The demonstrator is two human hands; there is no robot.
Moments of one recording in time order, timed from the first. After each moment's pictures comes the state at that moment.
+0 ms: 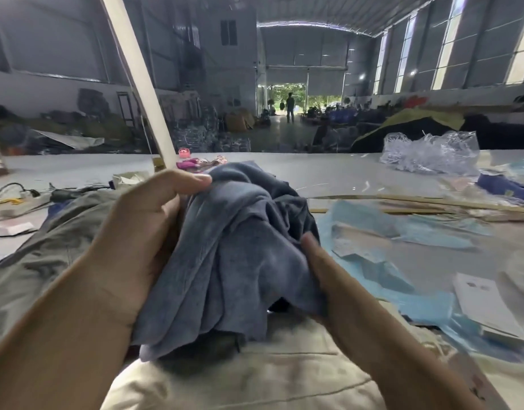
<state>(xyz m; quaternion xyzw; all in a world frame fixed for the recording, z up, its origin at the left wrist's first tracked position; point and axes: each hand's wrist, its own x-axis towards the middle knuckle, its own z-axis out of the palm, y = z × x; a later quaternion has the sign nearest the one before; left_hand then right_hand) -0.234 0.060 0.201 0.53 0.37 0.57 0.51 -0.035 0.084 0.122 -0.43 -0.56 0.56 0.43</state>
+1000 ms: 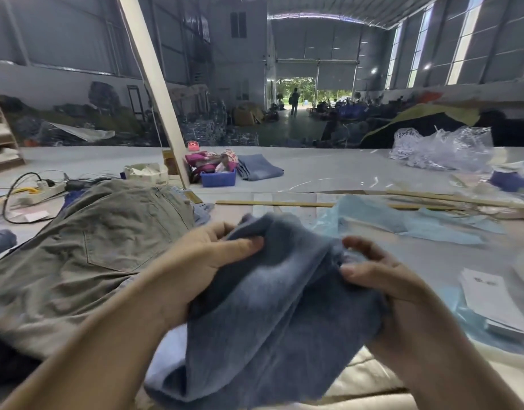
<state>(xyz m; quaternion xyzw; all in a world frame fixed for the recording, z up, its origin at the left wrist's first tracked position) -0.223 0.068 0.147 0.50 0.45 0.47 0.57 0.002 0.054 0.118 -0.22 -0.40 0.70 0.56</state>
